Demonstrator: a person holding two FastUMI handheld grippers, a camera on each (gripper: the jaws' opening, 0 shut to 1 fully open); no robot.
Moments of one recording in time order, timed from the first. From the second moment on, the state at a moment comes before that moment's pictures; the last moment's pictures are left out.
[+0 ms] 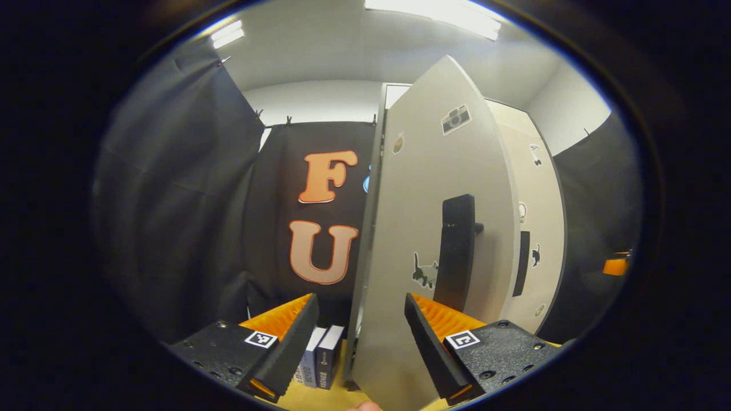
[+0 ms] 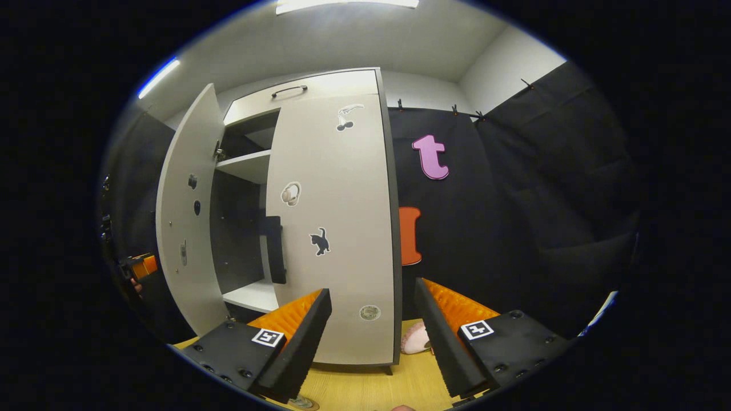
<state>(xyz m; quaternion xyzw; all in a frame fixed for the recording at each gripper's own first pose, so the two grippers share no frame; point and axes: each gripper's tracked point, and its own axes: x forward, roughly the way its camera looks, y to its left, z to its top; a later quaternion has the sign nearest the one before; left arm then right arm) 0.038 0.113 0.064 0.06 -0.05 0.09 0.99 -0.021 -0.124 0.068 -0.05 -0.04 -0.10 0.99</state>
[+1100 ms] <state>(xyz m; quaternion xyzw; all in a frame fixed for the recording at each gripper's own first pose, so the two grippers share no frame) 0.106 0.009 0.038 0.04 -0.02 -0.02 1.00 -0.053 -0.151 0.065 -0.03 -0.03 -0.15 0.99</state>
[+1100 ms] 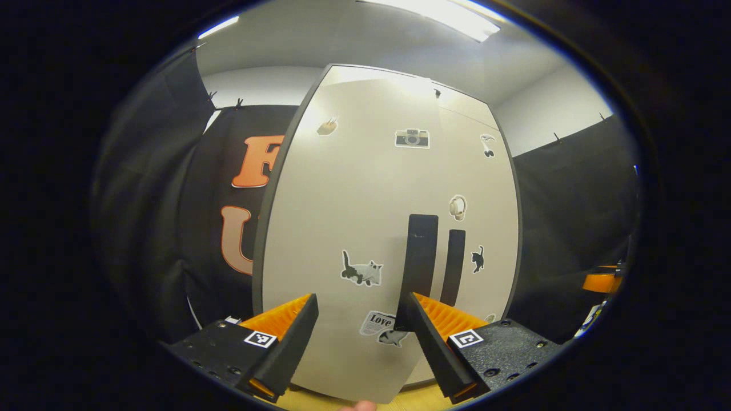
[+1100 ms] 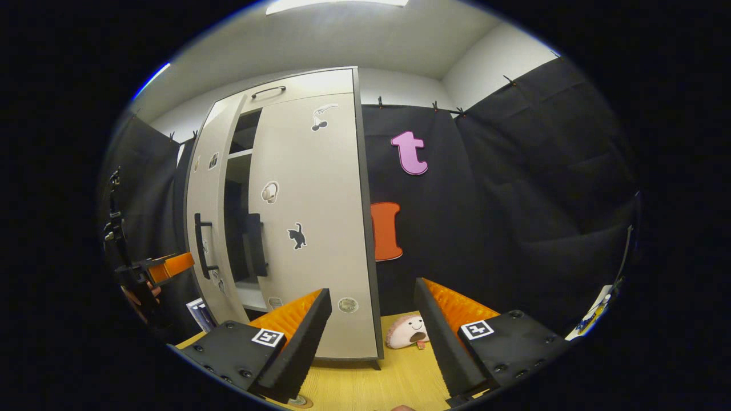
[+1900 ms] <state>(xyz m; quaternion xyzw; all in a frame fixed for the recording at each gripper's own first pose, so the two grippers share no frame) 0.173 -0.006 0.021 0.03 -0.01 -0.03 1.00 -0.087 -0.182 0.060 -0.03 -0.02 -0.20 0.98</state>
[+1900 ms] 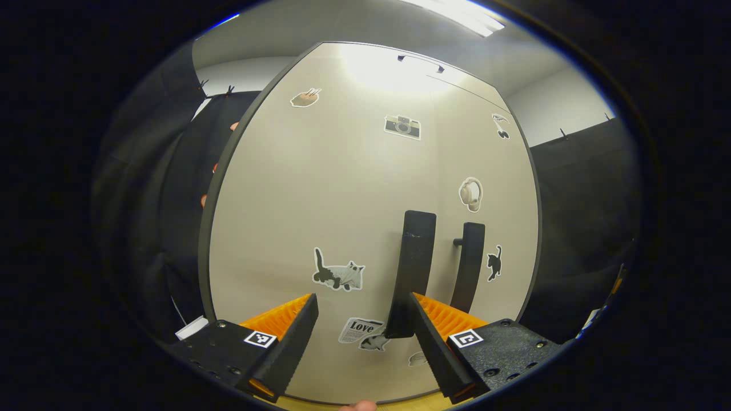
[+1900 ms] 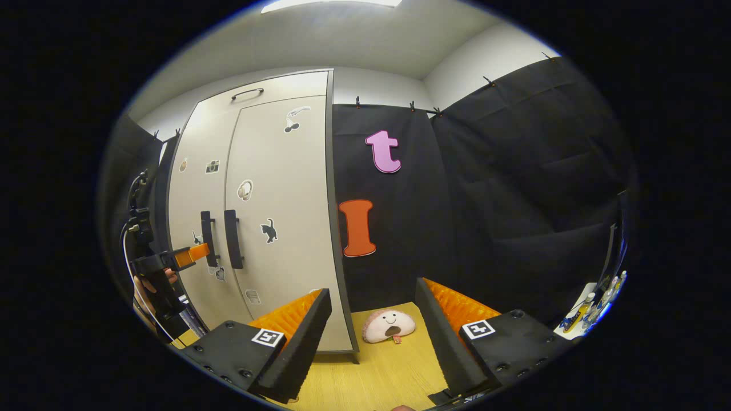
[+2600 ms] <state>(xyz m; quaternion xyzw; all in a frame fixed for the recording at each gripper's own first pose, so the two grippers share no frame) 0.061 0.055 0.066 0.04 -0.03 0.03 1.00 -0.050 -0.109 0.055 -0.03 -0.02 -0.09 0.99</state>
